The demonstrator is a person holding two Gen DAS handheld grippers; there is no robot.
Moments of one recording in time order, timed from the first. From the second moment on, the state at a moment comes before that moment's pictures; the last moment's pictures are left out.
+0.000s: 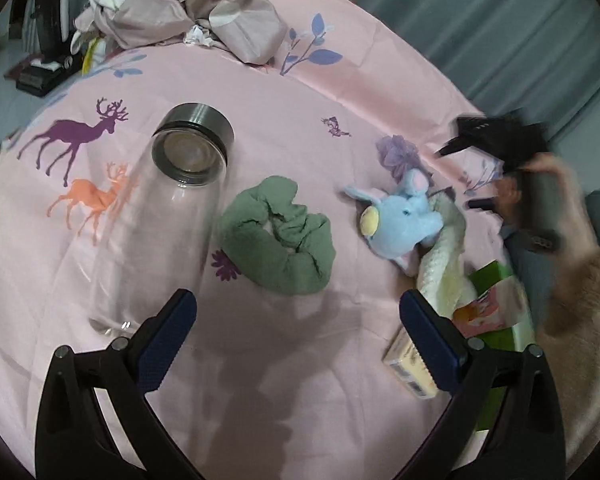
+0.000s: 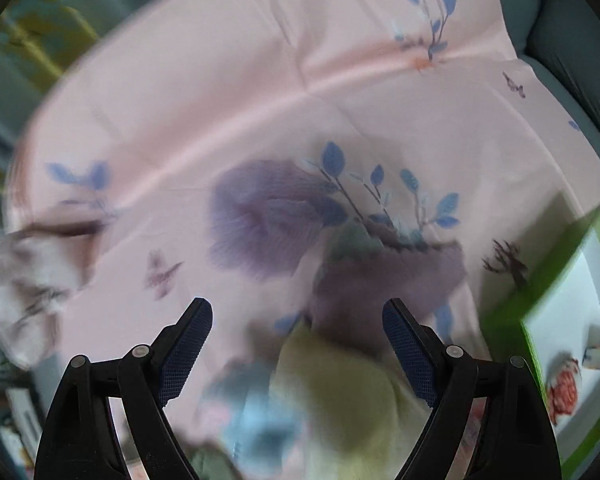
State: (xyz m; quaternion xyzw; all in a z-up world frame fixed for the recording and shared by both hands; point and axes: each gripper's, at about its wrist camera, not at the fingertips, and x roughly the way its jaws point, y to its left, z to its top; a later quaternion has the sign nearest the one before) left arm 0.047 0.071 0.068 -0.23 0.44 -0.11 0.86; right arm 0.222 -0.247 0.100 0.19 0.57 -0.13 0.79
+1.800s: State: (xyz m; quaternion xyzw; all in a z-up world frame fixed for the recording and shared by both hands) left arm 0.004 0.079 0.080 -0.20 0.46 -0.15 0.85; right arm -0.017 -0.189 0.120 0.15 0.58 0.12 0.79
